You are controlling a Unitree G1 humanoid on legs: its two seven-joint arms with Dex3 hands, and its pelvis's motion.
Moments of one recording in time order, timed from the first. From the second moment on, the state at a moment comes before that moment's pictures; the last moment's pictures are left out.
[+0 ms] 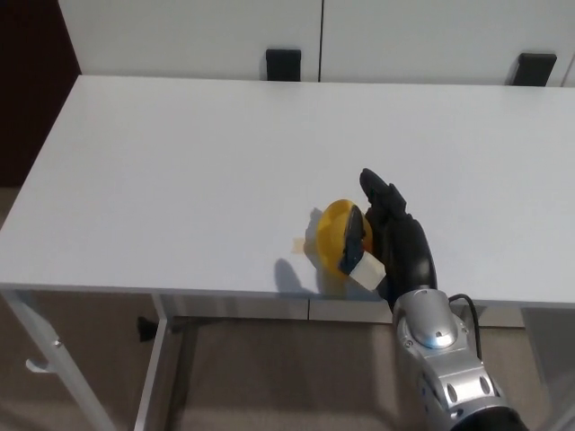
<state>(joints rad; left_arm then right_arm) -0.12 0.54 -0.17 1.31 0.30 -0.12 0.04 -0.56 0.09 0.06 0.75 -0.03 -0.10 -0.15</state>
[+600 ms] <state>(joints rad) -0.11 0.54 -0.17 1.31 0.30 -0.12 0.04 -0.54 0.05 0.03 0.70 -0.03 -0.10 -0.10</state>
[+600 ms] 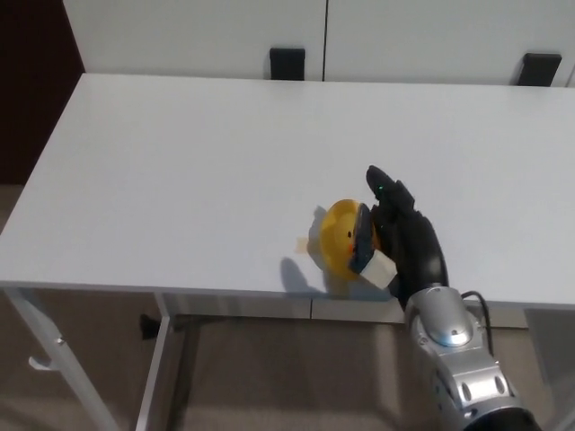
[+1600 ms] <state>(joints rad) -0.10 0.54 -0.17 1.31 0.30 -0.12 0.03 -0.51 -0.06 -0.40 0.26 0.36 -0.05 -0.01</state>
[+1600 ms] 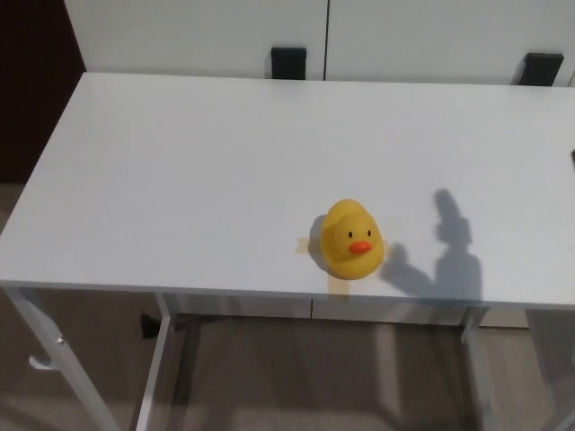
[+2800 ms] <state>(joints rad) -0.12 0.54 0.05 1.28 0.20 -0.12 0.02 0.08 -0.67 -0.80 0.72 0.43 -0.05 0.00</state>
